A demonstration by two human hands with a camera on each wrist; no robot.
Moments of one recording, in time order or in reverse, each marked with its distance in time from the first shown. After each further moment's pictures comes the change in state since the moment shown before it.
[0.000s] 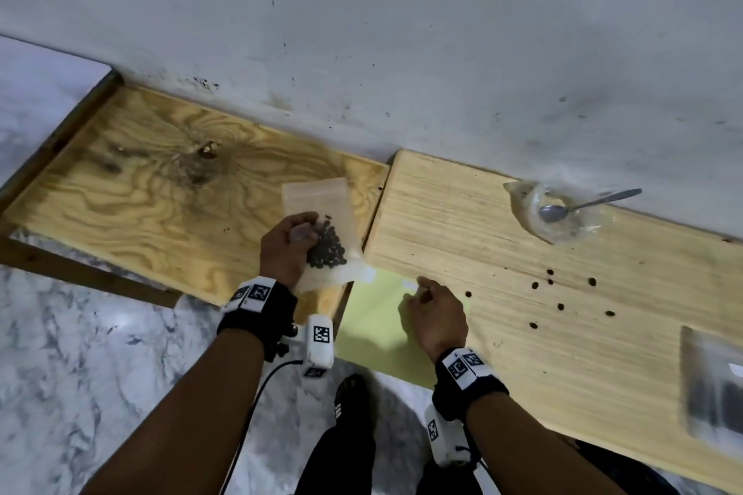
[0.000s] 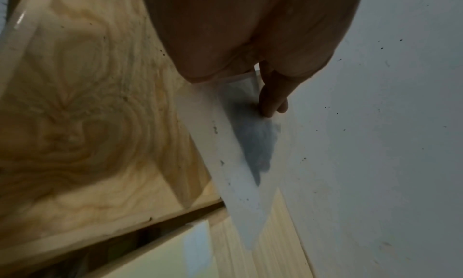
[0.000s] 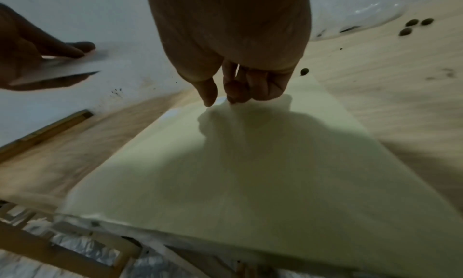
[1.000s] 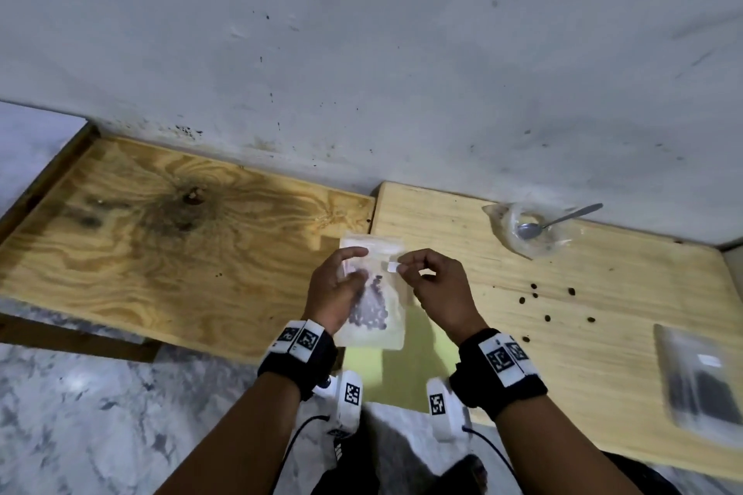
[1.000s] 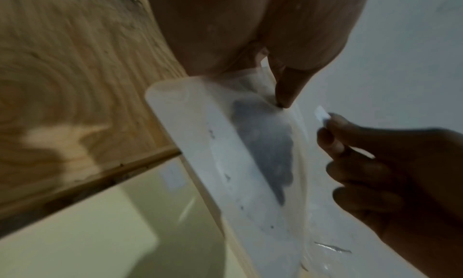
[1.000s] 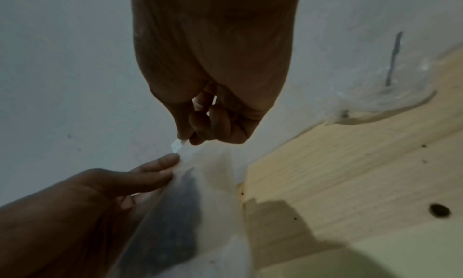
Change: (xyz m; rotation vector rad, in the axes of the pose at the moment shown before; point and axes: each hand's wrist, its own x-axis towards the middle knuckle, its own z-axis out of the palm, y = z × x) left_hand -0.026 0.018 0.040 0.127 -0.268 0.163; right_hand 0.007 -0.097 -0.051 0.470 -0.040 -0.302
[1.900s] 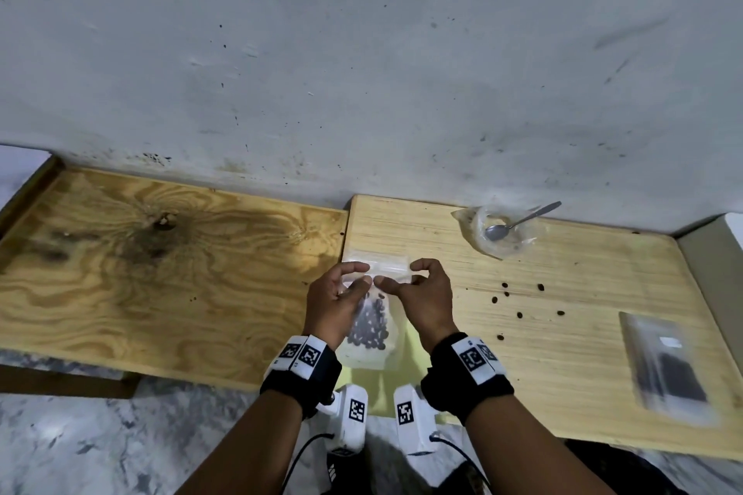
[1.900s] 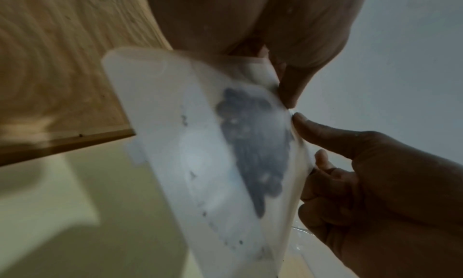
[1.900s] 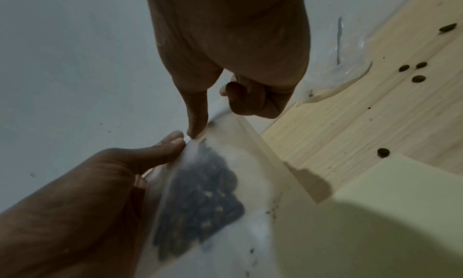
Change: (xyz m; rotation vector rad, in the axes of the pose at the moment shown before) left_hand -0.012 0.018 0.038 -0.049 -0.035 0.057; right_hand -0.008 -0.005 -0.008 0.067 0.295 0.337
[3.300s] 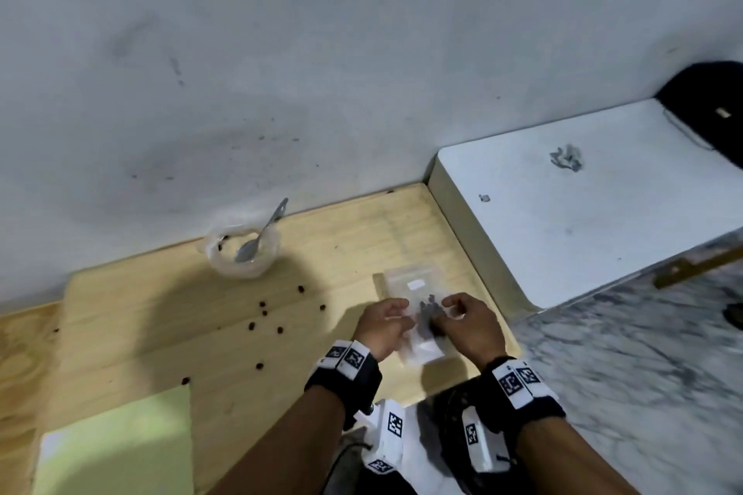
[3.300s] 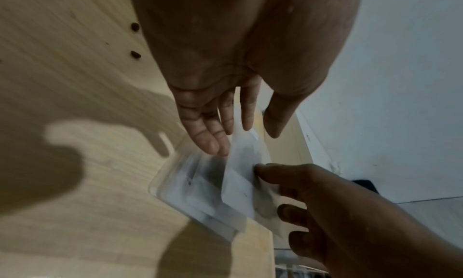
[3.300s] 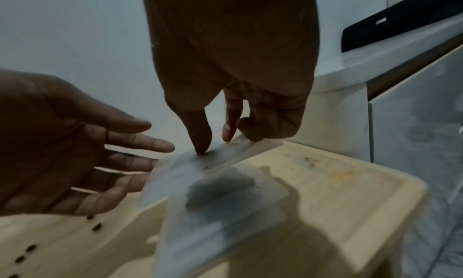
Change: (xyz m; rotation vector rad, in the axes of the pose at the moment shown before) left_hand -0.110 -0.017 0.473 0.254 -0.721 -0.454; right_hand 0.063 0.166 -0.482 -0.319 0.303 0.182
